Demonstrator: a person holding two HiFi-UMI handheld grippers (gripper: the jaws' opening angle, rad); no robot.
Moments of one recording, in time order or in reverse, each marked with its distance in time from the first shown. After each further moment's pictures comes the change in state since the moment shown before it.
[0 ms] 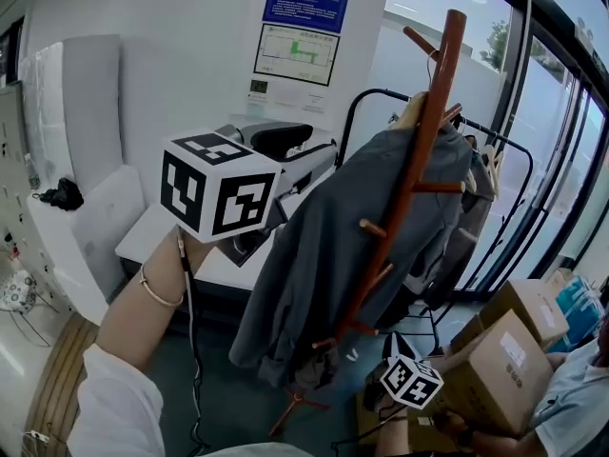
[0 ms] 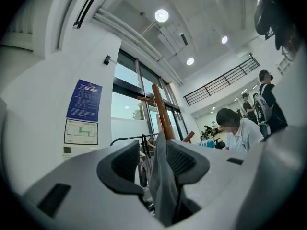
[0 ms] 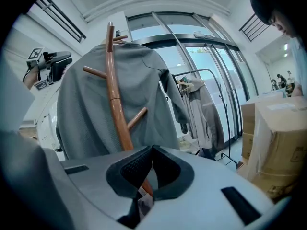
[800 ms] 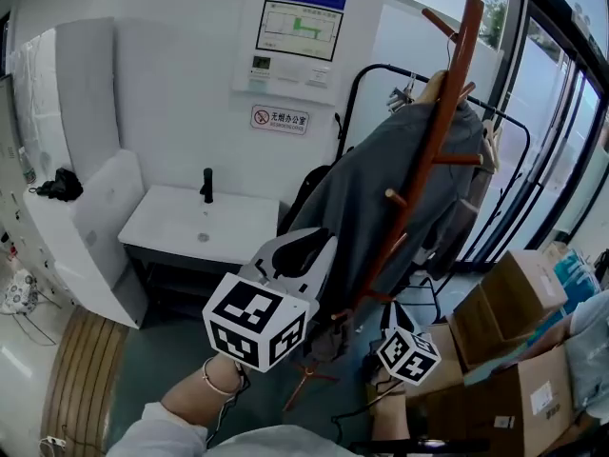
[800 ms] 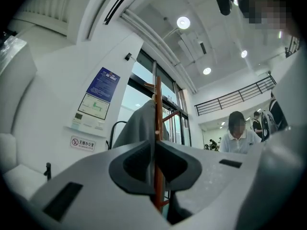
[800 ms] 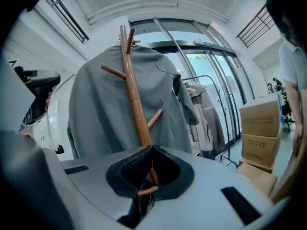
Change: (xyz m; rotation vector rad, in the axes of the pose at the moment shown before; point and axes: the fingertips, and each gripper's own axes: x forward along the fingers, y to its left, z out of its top) left arm -0.074 -0.070 -0.126 -0.215 -0.061 0.100; right arm -0.012 0.064 -0.007 -0.005 -0.065 -0.038
